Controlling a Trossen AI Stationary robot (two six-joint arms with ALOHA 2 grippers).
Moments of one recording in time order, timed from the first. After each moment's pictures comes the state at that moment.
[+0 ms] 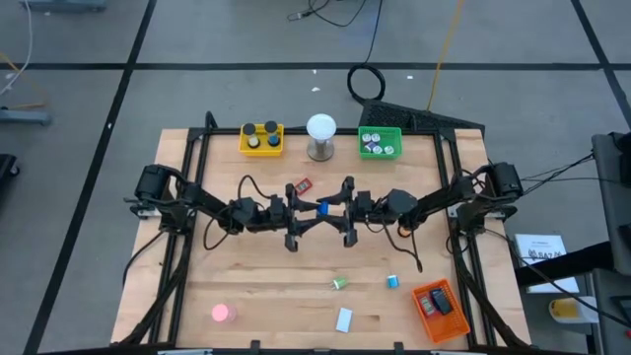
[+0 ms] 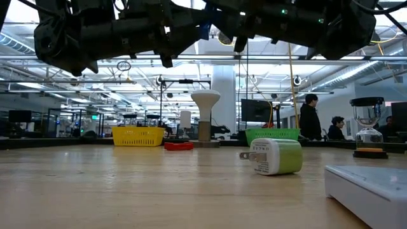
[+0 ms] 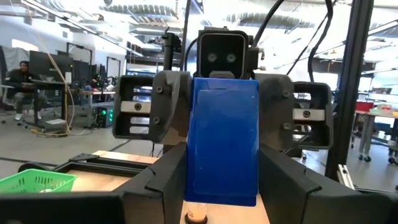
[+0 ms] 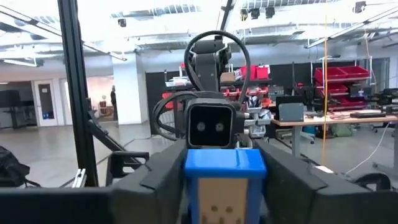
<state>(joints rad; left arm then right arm) -0.12 1.78 0.58 1.50 -0.15 -0.04 0.09 1.68 0.66 1.34 0.05 0.06</state>
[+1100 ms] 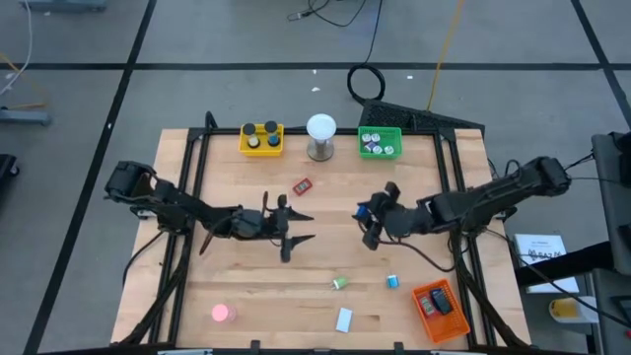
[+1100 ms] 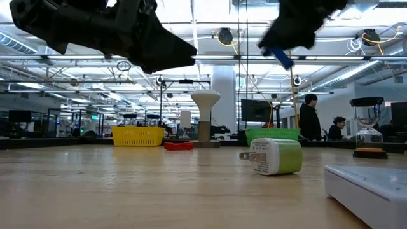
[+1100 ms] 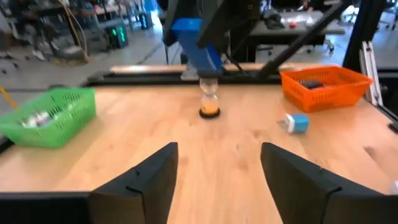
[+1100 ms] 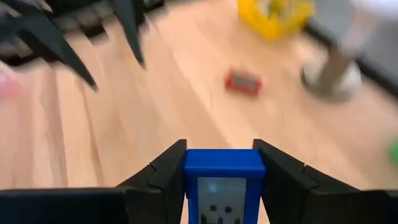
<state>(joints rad) -0.23 1.55 0.57 0.82 -0.30 0.00 0.29 1.24 0.90 -0.34 0.56 0.51</state>
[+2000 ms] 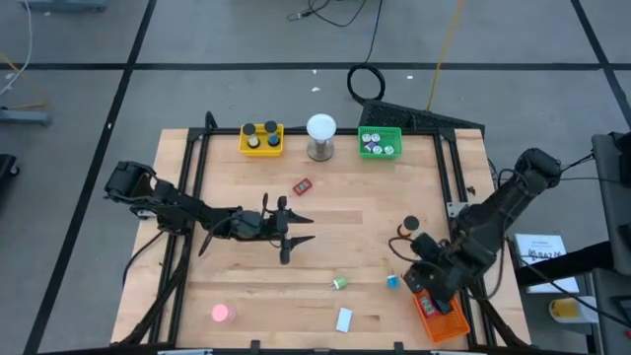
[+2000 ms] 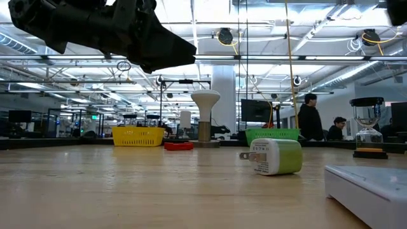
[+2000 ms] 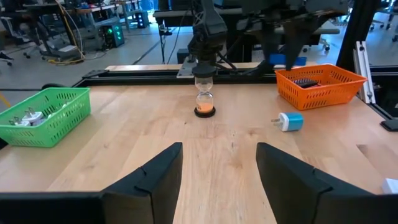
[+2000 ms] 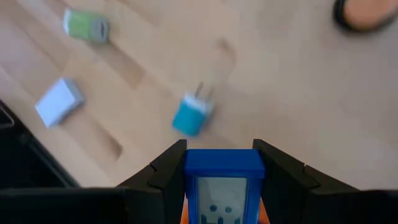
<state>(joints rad) -0.24 1.55 0.57 0.82 -0.29 0.00 0.84 1.24 0.90 -0.94 0.26 1.74</state>
